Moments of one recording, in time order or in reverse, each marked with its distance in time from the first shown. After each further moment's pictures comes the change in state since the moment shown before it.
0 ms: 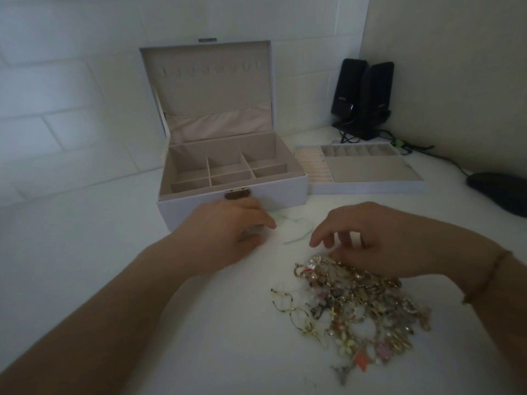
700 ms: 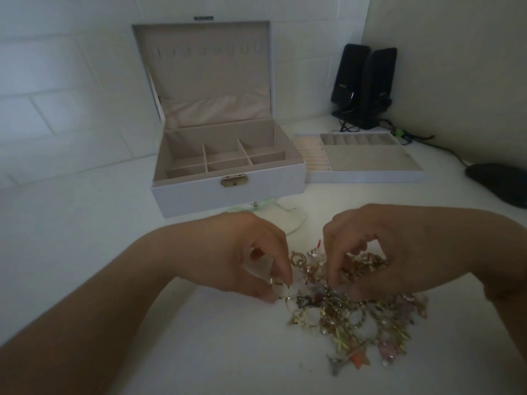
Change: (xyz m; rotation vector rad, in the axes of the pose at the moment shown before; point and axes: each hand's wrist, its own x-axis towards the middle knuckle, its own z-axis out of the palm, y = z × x) left_hand -0.010 0.024 -0.011 -0.467 -0.388 0.291; right_hand -0.012 -0.017 -0.012 0.144 -0.250 -0.165
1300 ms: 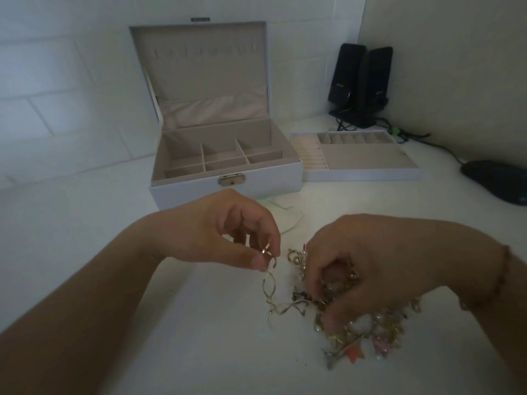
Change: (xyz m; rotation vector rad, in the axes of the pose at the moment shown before) left_hand -0.007 -0.005 -0.015 -0.389 0.062 0.011; right_hand 0.007 -0.021 0.010 -0.059 -0.060 0.041
